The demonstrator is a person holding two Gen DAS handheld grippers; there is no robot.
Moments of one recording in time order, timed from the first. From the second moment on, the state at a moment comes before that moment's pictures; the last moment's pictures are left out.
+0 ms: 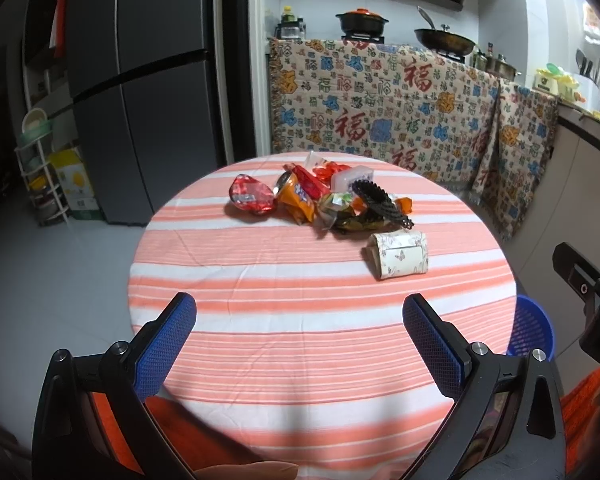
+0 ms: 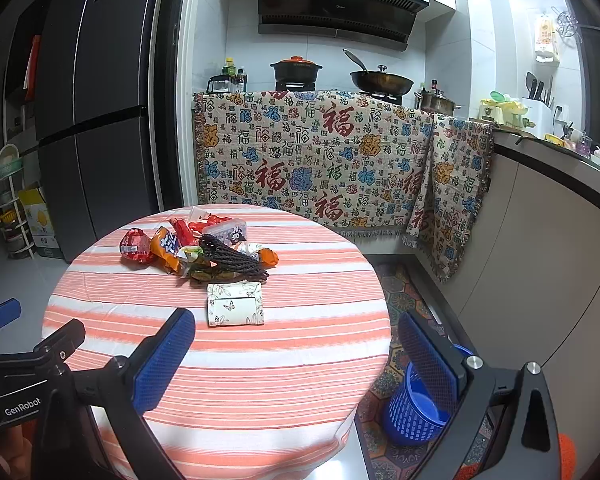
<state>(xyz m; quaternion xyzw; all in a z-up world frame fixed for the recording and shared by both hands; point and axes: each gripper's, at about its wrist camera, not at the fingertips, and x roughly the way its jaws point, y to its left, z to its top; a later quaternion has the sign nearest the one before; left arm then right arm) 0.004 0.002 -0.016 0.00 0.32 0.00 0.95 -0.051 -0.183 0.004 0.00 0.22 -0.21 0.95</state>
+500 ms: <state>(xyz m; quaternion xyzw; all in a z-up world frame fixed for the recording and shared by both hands) 0.006 0.002 -0.014 0.00 0.32 0.00 0.95 -0.050 -0.183 0.004 0.00 0.22 -0.22 0.95</state>
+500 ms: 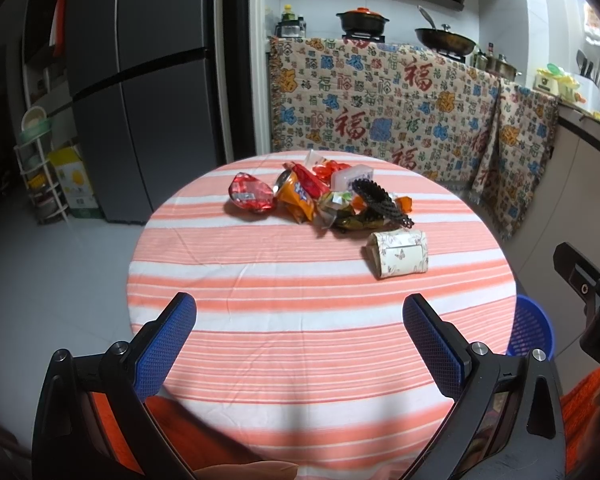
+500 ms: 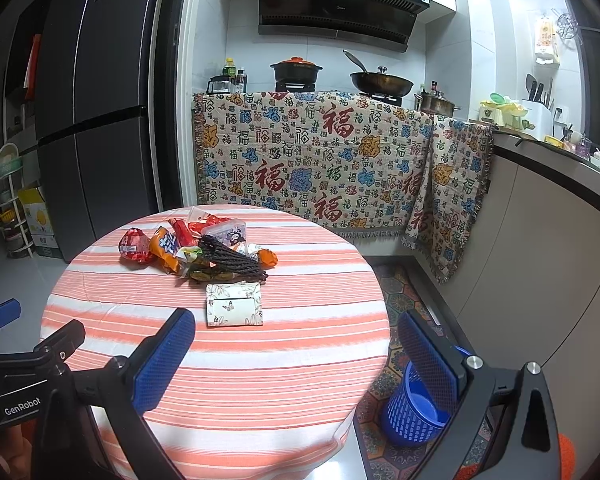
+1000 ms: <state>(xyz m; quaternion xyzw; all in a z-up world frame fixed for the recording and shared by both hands) 0.006 0.003 -0.014 0.00 0.32 0.00 0.95 -0.048 -0.184 0.000 0.00 0.23 -0.22 0.95</state>
